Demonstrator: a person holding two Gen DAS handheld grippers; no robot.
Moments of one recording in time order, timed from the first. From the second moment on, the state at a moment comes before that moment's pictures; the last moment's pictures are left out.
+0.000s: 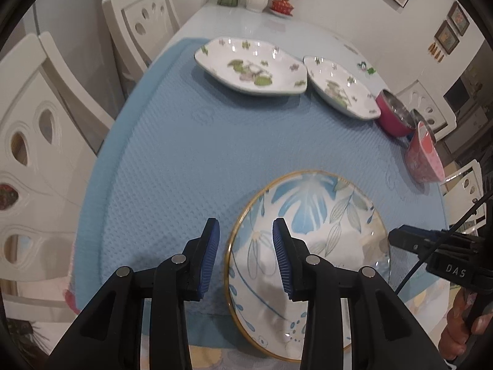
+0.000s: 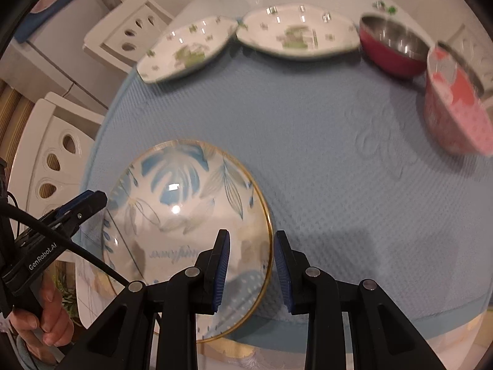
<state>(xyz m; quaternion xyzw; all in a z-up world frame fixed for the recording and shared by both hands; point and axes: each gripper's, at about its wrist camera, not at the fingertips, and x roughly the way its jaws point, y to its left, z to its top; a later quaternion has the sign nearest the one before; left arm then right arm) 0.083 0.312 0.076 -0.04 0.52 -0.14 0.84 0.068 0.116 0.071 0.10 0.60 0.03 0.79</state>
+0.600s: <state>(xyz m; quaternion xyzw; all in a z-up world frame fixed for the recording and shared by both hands) 0.198 0.325 0.111 -0.05 0.46 -0.17 0.87 0.174 0.132 0.083 0.15 0.56 0.07 0.81</state>
